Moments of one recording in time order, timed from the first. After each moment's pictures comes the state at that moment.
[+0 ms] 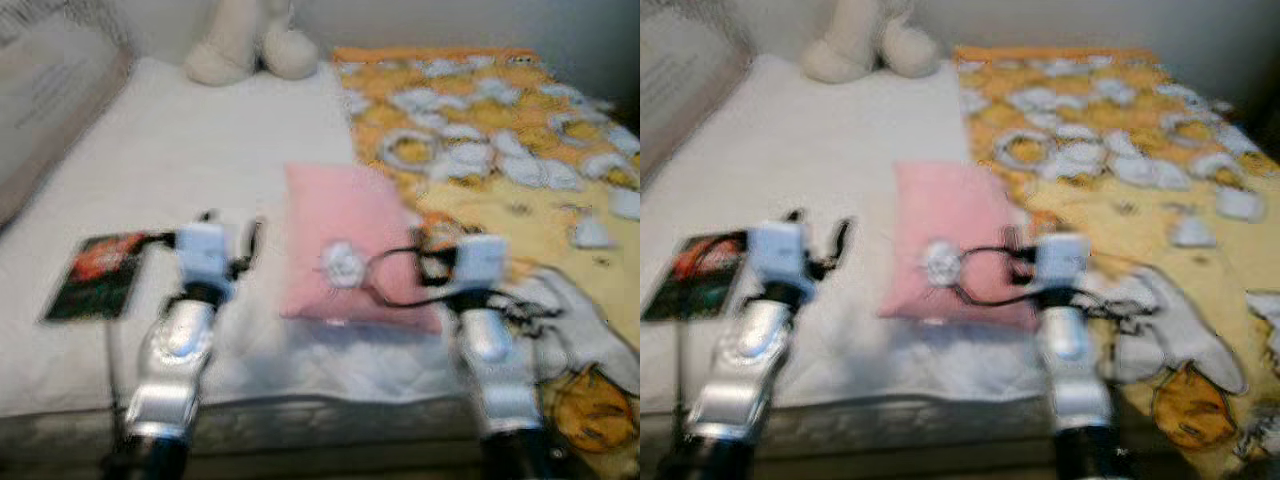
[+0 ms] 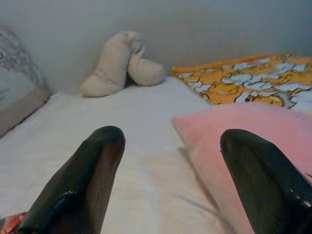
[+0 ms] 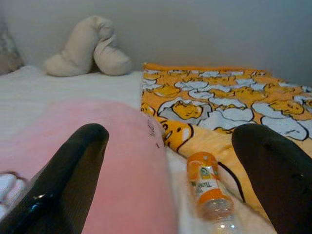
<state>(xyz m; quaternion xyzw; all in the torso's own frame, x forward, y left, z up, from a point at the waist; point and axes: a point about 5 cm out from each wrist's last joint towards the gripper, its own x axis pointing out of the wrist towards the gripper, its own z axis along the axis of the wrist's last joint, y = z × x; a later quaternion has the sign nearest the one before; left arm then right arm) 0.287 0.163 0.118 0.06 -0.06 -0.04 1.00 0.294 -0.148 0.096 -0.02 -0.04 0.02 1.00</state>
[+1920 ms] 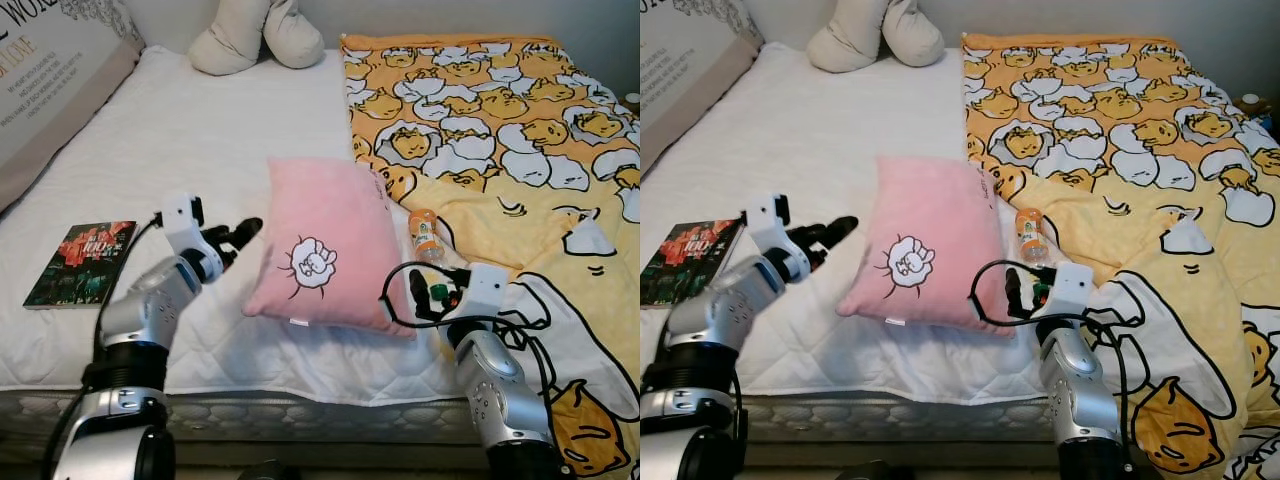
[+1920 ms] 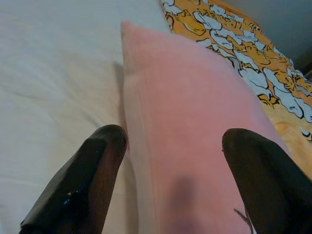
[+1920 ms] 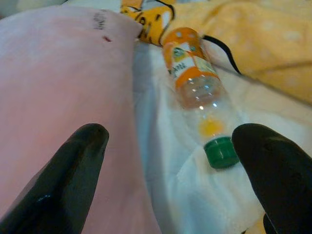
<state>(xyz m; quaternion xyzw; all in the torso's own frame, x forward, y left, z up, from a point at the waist) 0.342 0.195 0.118 -0.21 0.15 -0.12 0.96 0.280 -0.168 0.051 0.15 0.15 -0.02 0.98</state>
